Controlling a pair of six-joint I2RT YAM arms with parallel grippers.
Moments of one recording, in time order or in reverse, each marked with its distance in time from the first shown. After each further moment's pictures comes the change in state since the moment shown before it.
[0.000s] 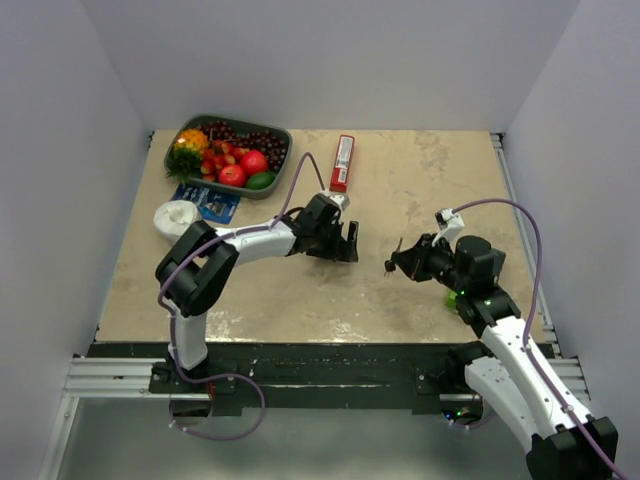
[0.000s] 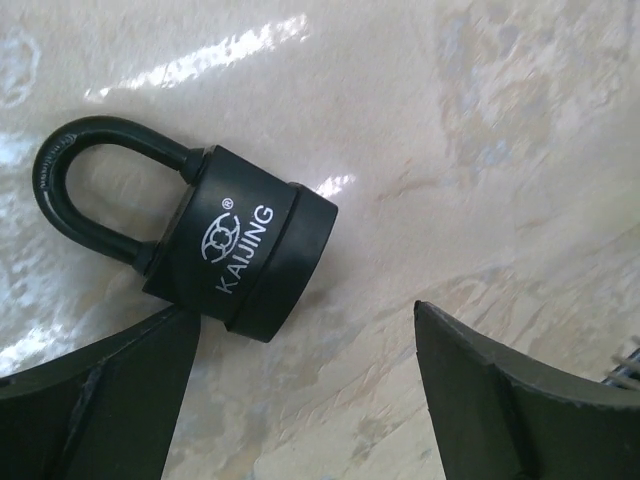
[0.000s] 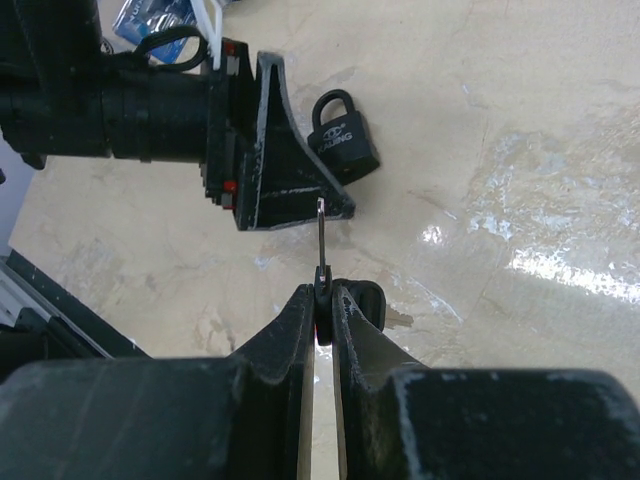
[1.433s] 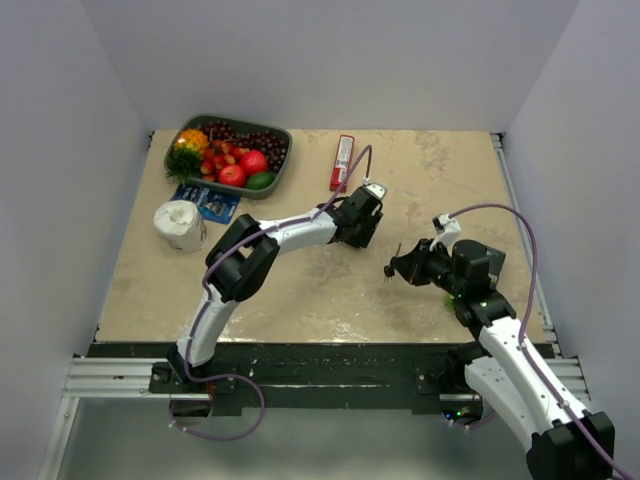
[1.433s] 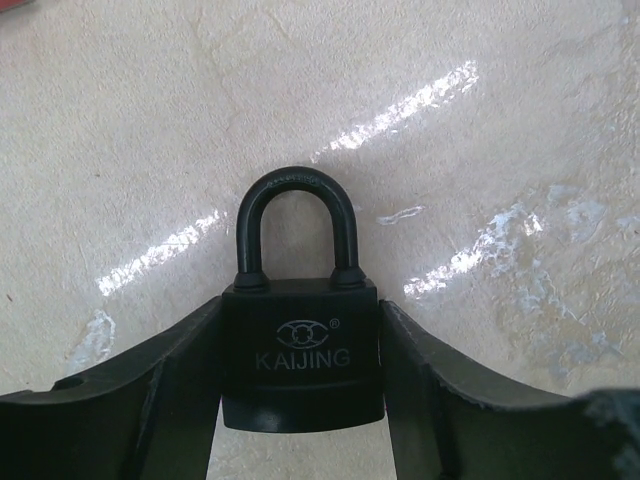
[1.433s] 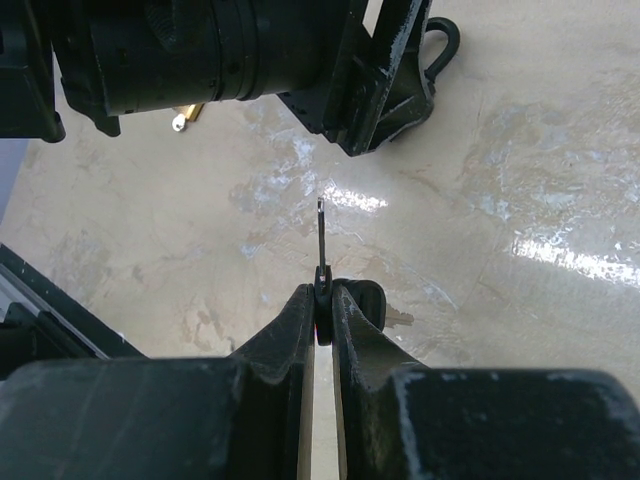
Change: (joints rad) left arm -0.100 0.343 0.497 -0.175 -0.389 0.291; right arm 0.000 0.009 -0.055 0.030 -0.001 0.006
